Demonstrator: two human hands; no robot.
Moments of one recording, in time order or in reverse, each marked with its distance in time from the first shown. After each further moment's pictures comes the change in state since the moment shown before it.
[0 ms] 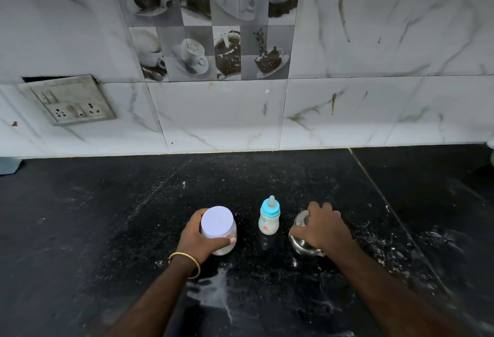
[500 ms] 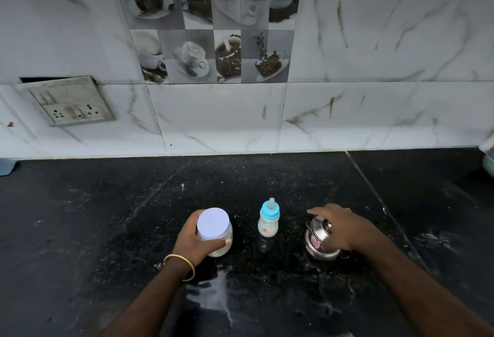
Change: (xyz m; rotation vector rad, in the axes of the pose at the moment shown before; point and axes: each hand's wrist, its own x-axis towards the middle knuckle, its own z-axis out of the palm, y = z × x) left_hand 0.006 -0.010 -0.008 -0.060 -0.033 0.032; right_hand -0.005 0.039 -0.047 -0.123 -0.232 -0.231
